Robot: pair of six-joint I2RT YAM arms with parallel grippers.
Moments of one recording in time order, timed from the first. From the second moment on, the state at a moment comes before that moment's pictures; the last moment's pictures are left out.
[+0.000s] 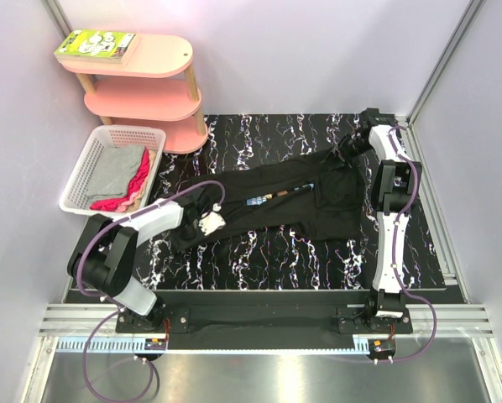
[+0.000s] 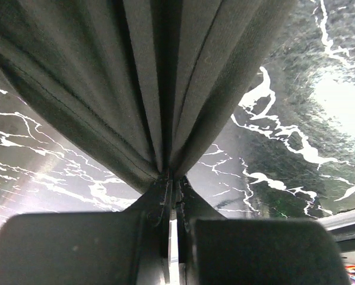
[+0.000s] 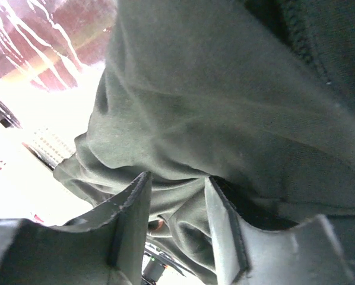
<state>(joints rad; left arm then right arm) -0.43 1.55 0.82 -0.80 -0.10 0.54 -0.06 2.59 2.30 -1.00 -0.51 0.63</state>
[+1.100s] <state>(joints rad) -0.42 1.58 1.02 -0.97 -0.06 0.53 0.02 1.45 1.01 -1.07 -0.24 0.60</state>
